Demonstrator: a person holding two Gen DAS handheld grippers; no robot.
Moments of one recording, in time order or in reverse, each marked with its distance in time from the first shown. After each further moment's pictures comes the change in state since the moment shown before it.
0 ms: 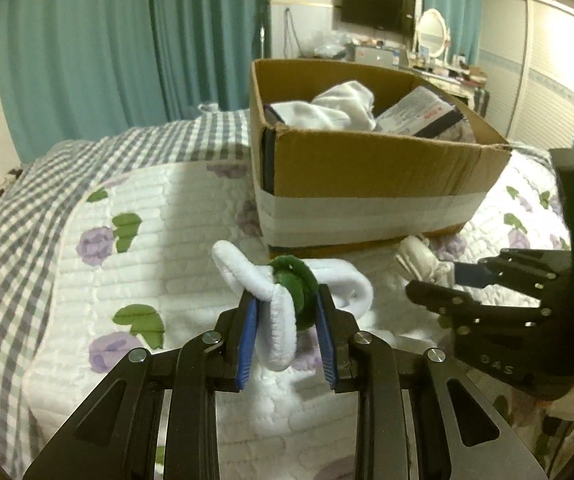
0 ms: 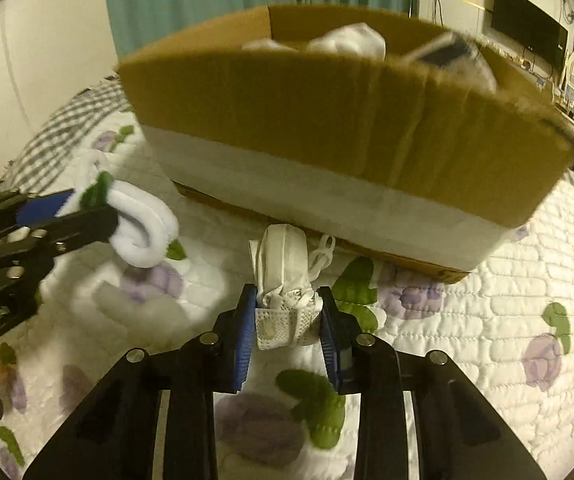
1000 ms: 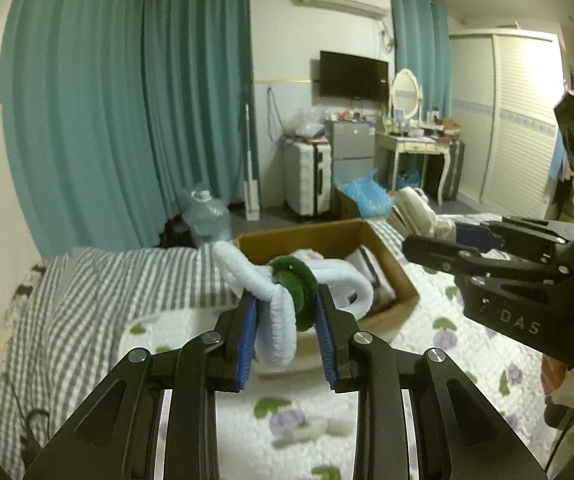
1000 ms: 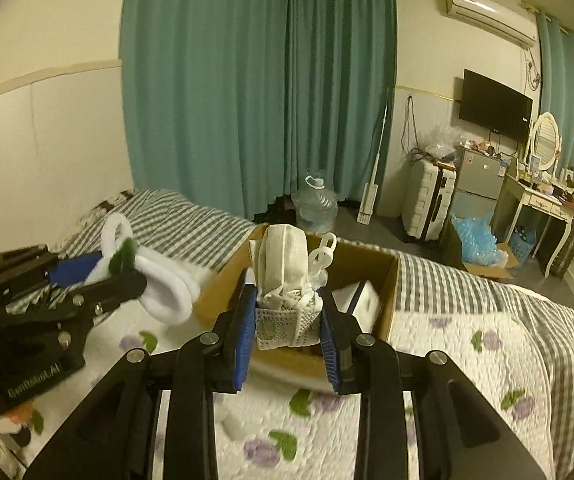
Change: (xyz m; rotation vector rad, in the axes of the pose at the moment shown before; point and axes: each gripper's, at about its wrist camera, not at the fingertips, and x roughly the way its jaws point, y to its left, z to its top) left arm -0.138 -0.026 0.089 0.056 -0.253 -0.029; right arm -0.188 0.007 0.107 -0.015 -0.314 -0.085
